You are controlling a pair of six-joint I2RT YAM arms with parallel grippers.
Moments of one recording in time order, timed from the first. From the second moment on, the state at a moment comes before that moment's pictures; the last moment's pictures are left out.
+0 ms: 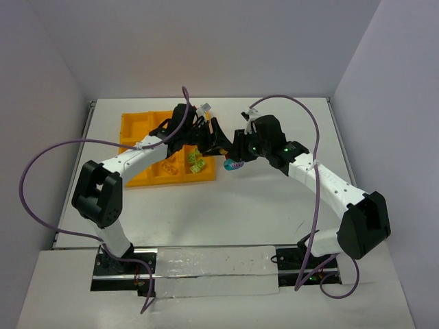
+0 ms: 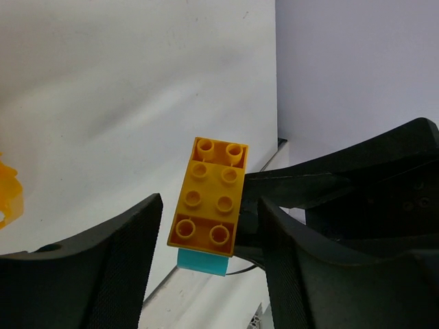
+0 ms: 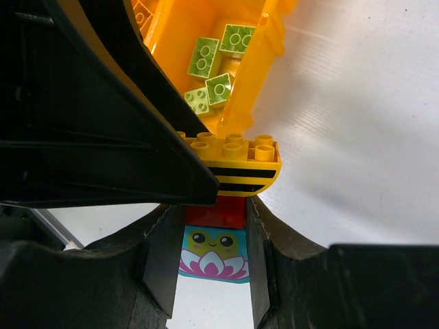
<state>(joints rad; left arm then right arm) -0.58 1.75 1.34 -0.19 0.55 -0.88 0.52 1.36 1.08 -0.30 -0.22 0.34</state>
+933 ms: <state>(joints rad) -0.59 1.74 1.34 -0.24 0.46 -0.84 0.53 1.25 1.11 -0.37 -0.18 0.34</state>
